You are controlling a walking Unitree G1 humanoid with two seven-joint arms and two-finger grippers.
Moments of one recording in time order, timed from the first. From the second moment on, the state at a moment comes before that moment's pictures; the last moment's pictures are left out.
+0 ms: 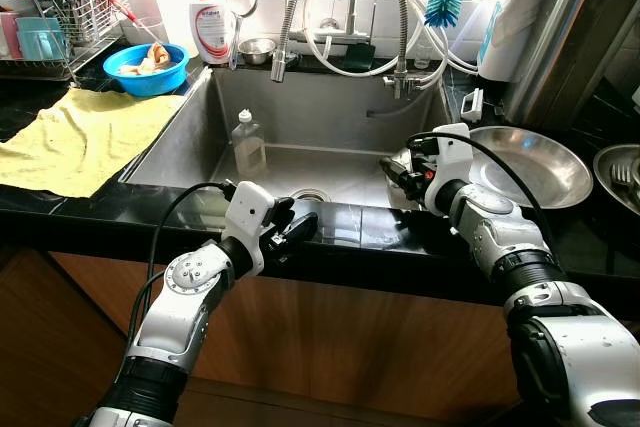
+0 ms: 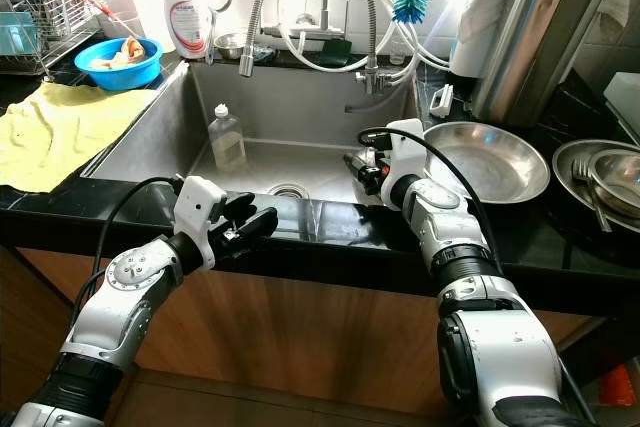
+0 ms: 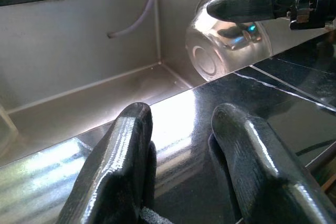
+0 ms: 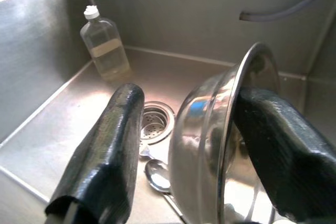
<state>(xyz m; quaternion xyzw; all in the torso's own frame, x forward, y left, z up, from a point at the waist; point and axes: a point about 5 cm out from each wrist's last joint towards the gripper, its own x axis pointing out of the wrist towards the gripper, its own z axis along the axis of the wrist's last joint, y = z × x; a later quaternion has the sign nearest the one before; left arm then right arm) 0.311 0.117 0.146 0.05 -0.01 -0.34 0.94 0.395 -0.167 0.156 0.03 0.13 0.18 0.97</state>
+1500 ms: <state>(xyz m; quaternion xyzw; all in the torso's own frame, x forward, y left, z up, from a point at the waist) 0.311 0.116 0.146 0.05 -0.01 -0.35 0.94 0.399 -0.158 0.169 -0.20 0.12 0.22 0.95</state>
